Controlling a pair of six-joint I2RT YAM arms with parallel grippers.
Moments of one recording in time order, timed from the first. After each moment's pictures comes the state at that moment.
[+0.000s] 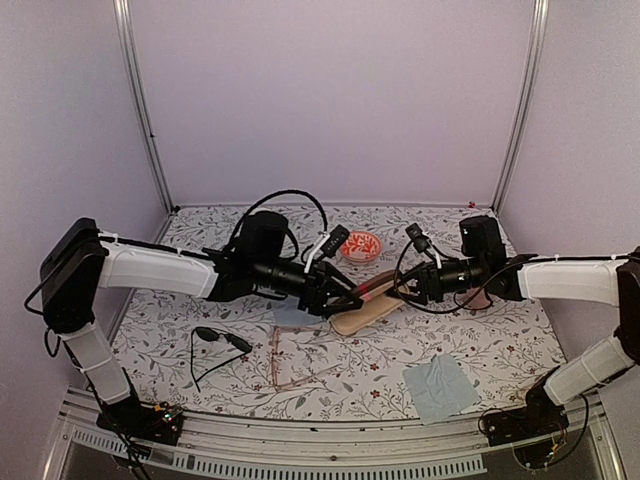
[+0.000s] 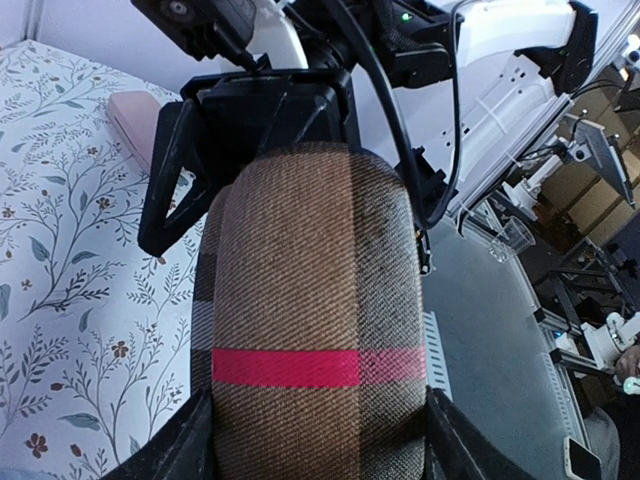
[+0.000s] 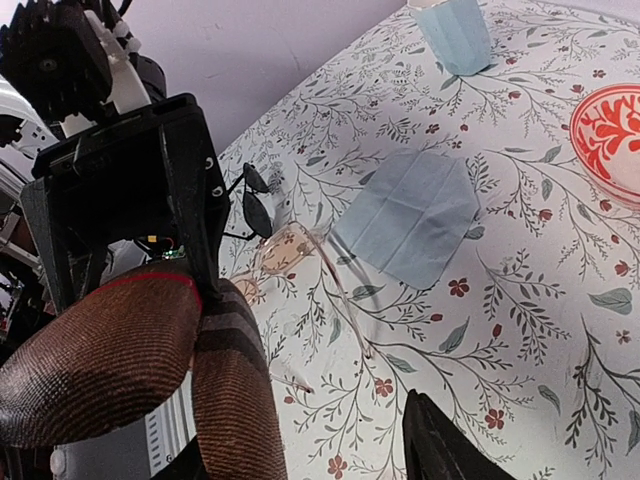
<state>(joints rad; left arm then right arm) -0.87 1.74 1.04 0.35 0.79 -0.26 0.50 1.40 0.72 0.11 -0.82 0.16</state>
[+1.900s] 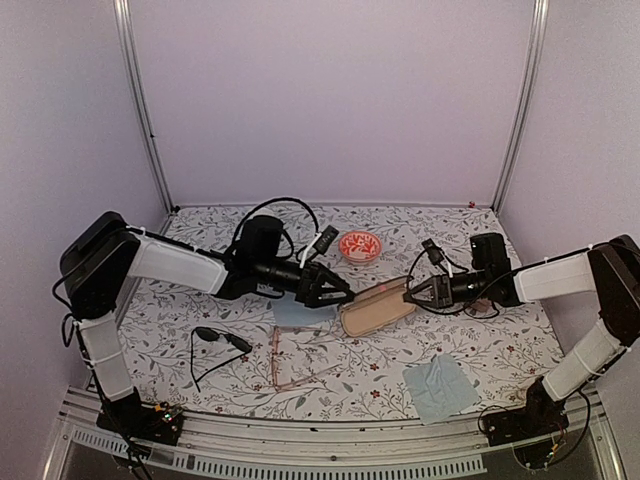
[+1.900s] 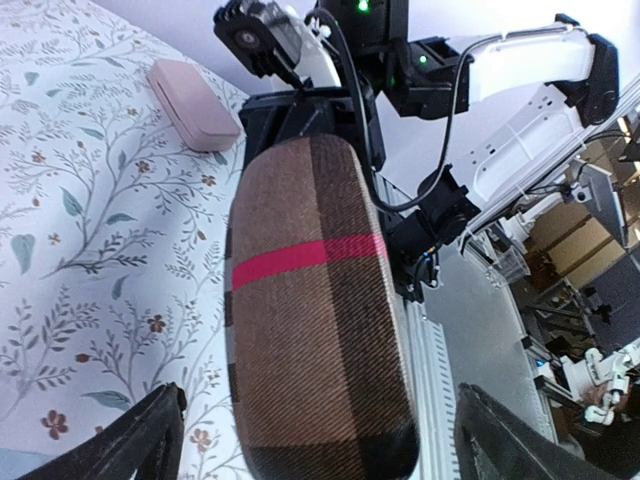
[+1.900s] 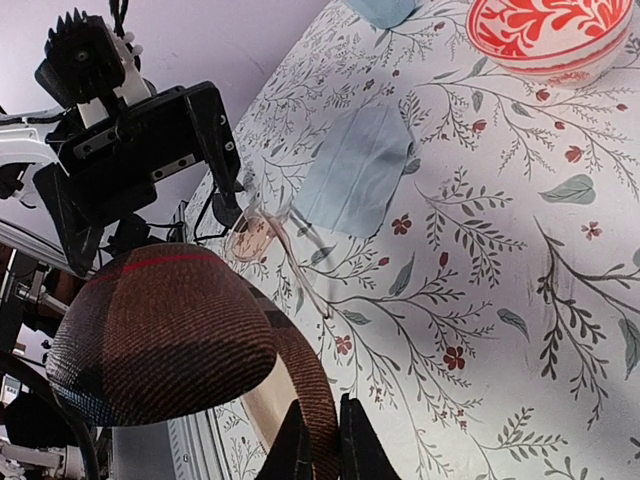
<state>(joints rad) -0.77 1.89 1.05 0.48 0.89 -0.38 0.34 1.54 0.62 0.26 -0.97 0.28</state>
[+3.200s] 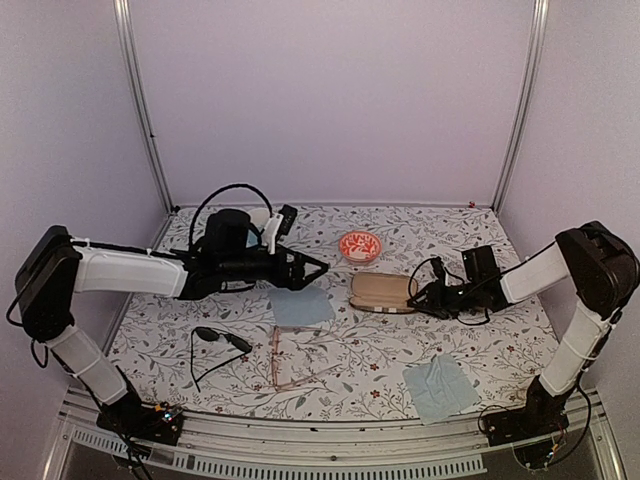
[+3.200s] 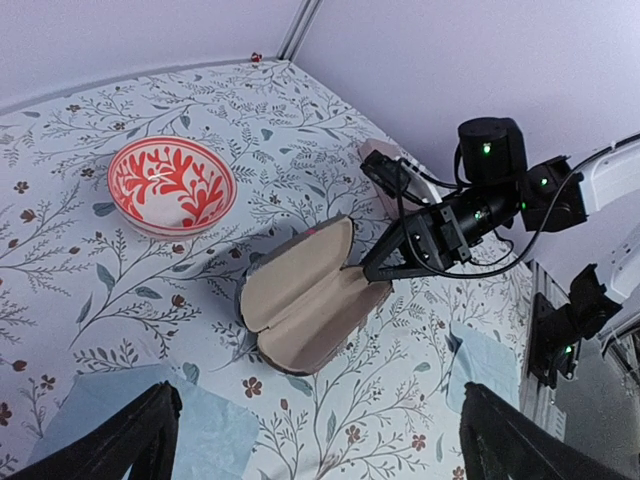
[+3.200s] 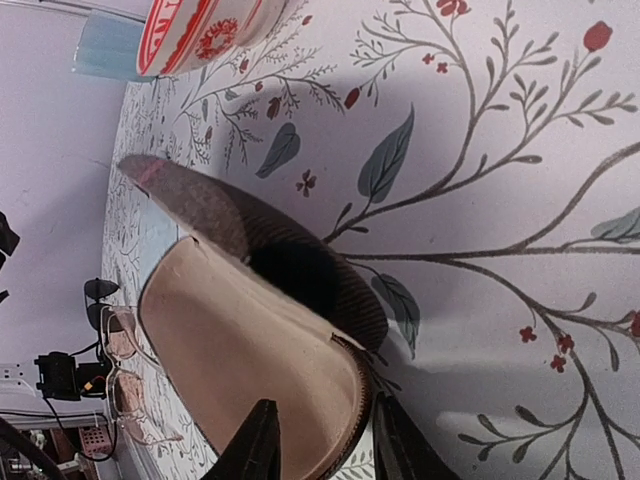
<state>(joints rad) -0.72 1.61 0.89 0.37 0.36 -0.35 0.31 1.74 0.63 0.30 -0.64 0.55</state>
